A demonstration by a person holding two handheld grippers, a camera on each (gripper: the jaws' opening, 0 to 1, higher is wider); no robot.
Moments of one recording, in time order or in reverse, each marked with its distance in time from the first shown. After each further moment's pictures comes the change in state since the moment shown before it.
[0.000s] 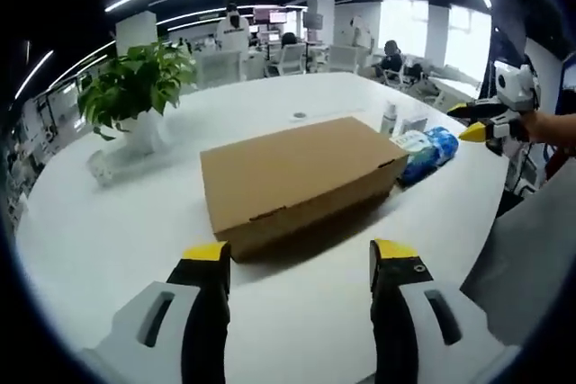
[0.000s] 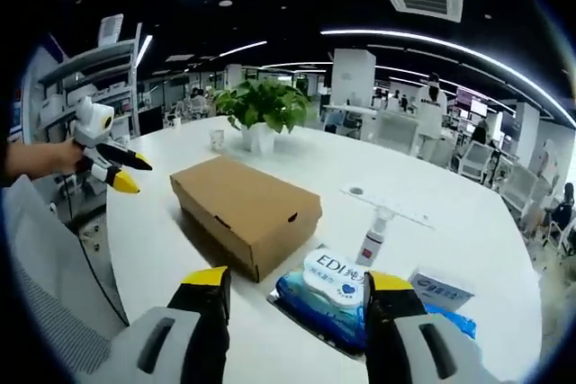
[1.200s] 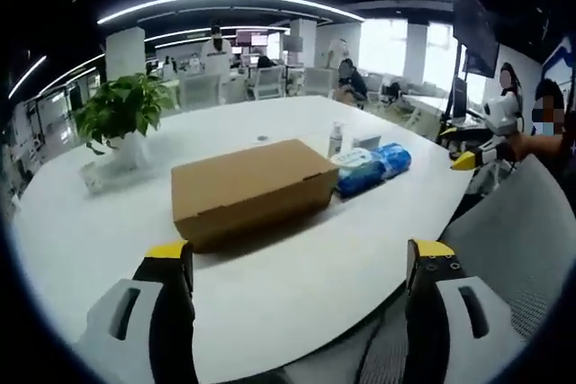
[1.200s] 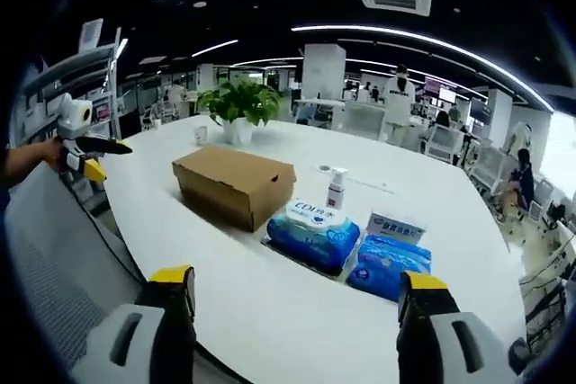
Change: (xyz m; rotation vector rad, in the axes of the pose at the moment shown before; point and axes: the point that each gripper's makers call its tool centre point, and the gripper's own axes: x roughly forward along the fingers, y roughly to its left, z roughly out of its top) left arm -0.067 -0.074 0.004 0.013 -0.105 -0.092; right arm -0.108 0.005 -0.048 0.076 0.012 -0.120
